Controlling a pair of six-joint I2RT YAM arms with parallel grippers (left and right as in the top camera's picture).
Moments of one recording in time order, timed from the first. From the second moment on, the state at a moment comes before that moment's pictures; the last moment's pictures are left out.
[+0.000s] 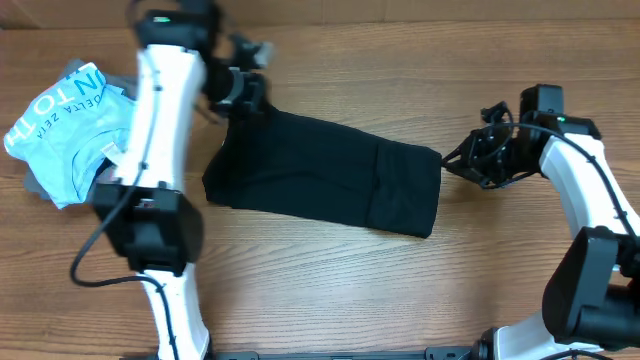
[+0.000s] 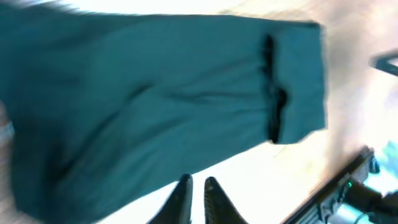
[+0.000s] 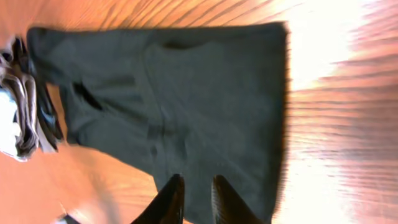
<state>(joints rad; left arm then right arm) -0.16 2.16 2.20 -1.49 0.52 0.19 -0.14 1.73 1.24 -0.89 -0.62 0.21</state>
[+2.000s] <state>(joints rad) -0.66 2.27 1.73 -0.80 0.58 -0.14 -0.12 1.80 1.09 -0.68 -0.55 0.36</state>
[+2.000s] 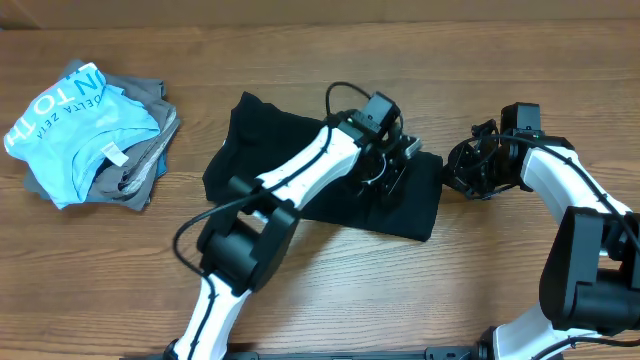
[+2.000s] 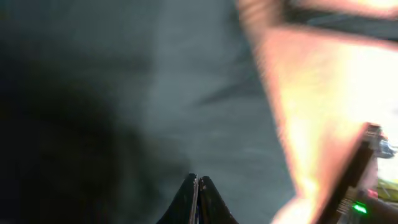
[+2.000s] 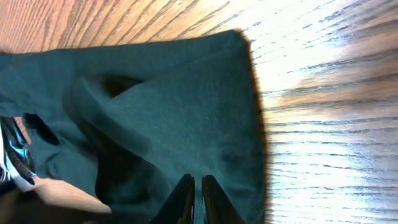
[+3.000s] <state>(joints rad) -0.51 2.33 1.84 -1.07 0.43 -0.17 -0.07 1.83 0.98 -0.53 -0.52 0.46</state>
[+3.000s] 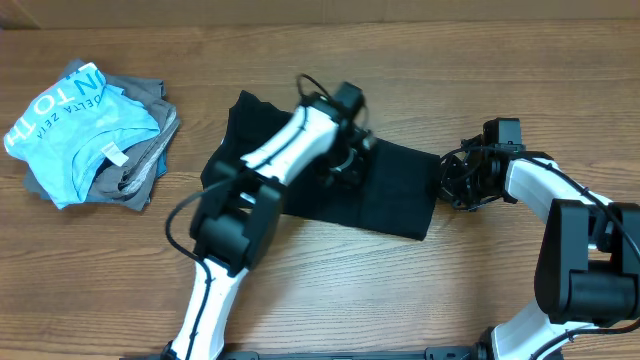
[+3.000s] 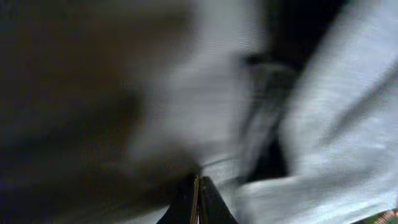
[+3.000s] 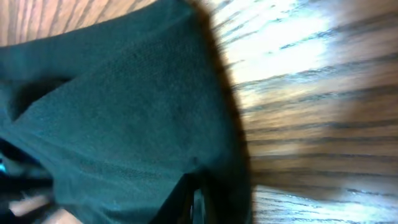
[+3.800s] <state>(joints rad) -0.14 2.13 2.46 -1.61 0.27 -0.02 -0.26 1.71 1.07 -0.86 -0.64 0.22</state>
